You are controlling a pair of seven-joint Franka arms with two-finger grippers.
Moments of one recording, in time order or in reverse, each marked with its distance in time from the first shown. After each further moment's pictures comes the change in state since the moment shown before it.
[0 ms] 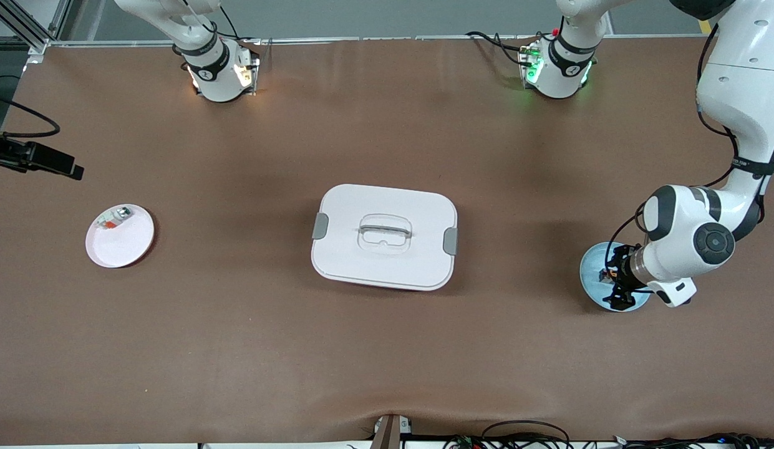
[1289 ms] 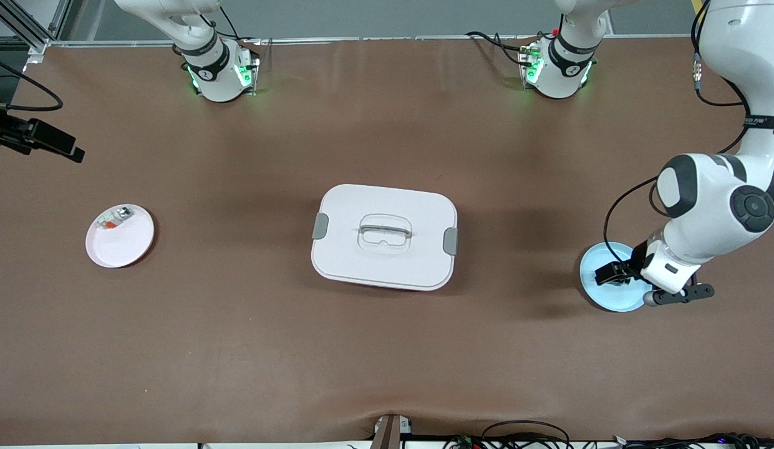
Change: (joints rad) left arm -0.124 -0.252 0.099 -0.064 -0.245 -0.029 1.224; right arm -0.008 -0.216 -0.021 -0.309 0.000 0.164 0.000
